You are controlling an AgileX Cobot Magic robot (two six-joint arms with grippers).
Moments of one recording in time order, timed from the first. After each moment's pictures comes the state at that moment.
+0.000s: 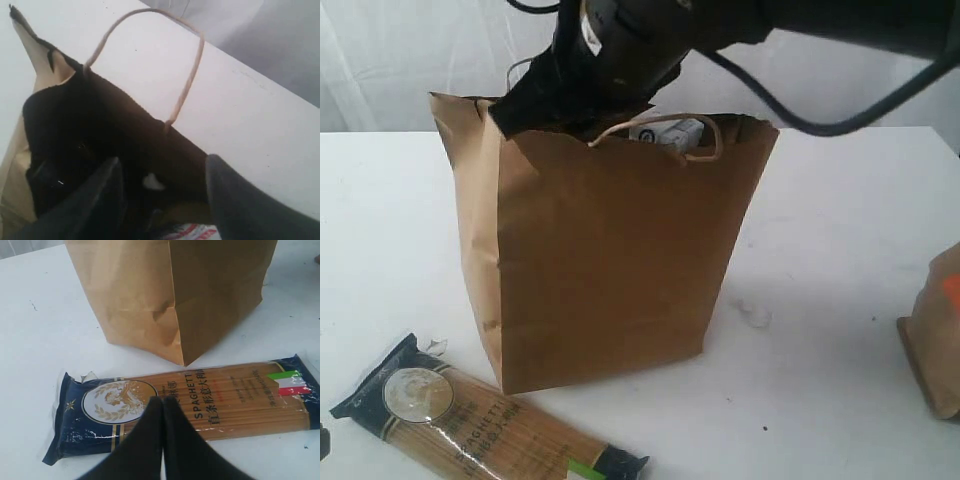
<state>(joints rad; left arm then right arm) -0.57 0.05 0.02 -0.18 0.35 0.20 0.92 1.64 -1.58 -0.60 0.86 0.48</state>
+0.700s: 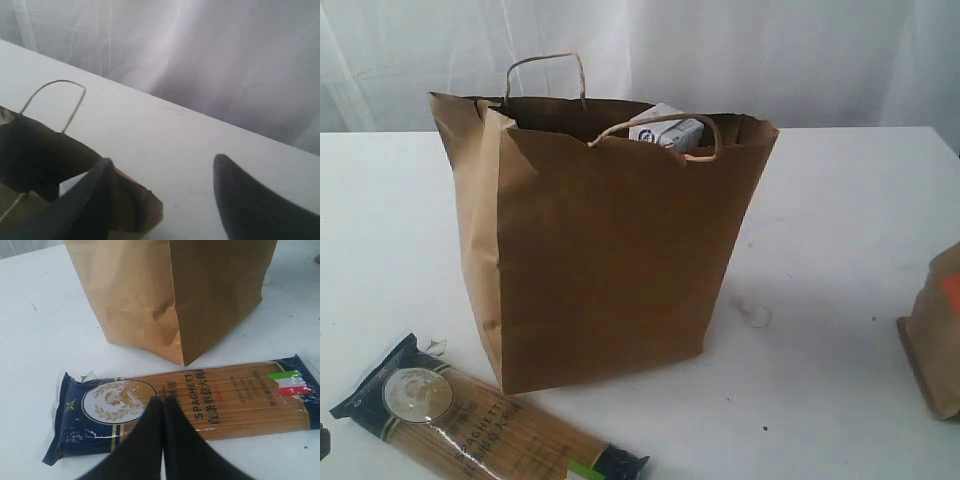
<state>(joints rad) -0.57 0.05 0.02 -0.18 0.35 0.20 0.92 1.20 -1.58 -0.68 1.10 0.46</state>
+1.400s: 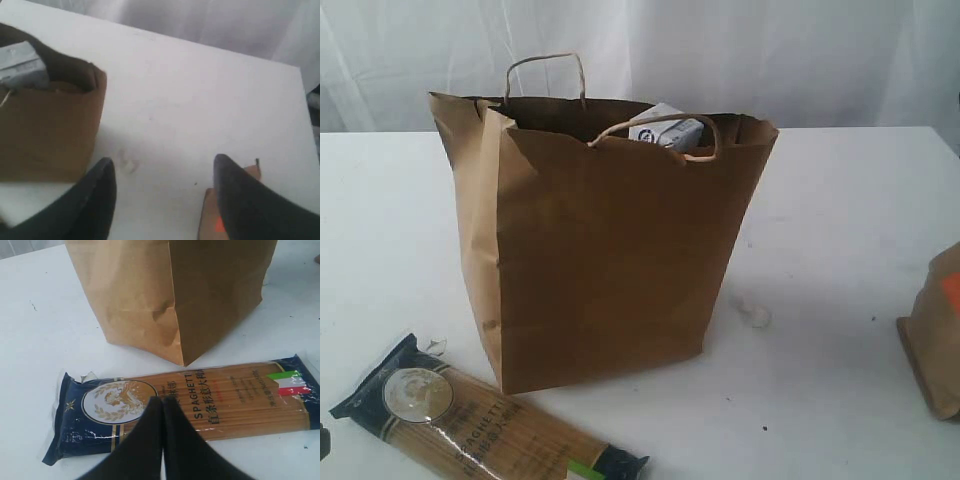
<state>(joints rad) -0.57 0.05 0.02 -0.18 0.35 0.20 0.92 0.82 -1.10 -0.65 1.17 0.59</state>
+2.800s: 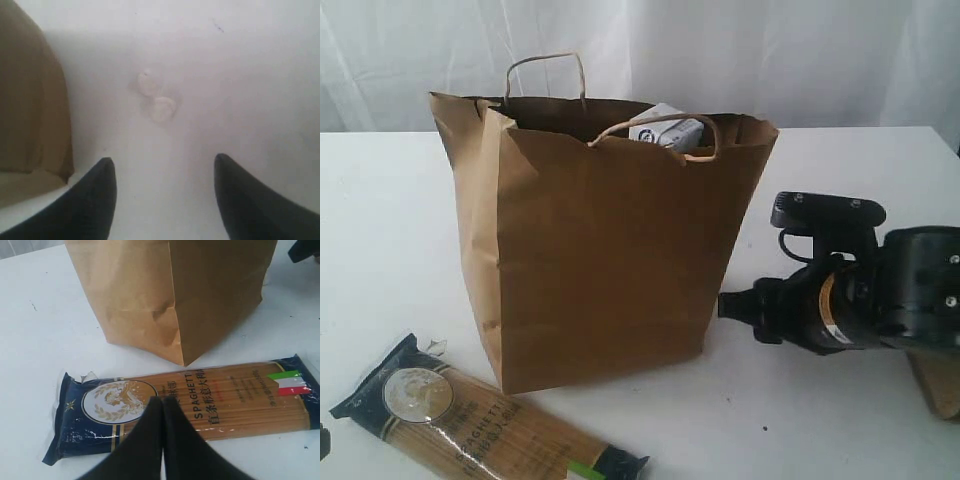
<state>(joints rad) -0.57 0.05 0.02 -0.18 0.35 0.20 0.58 1.48 -0.64 -0.88 0.30 1.38</state>
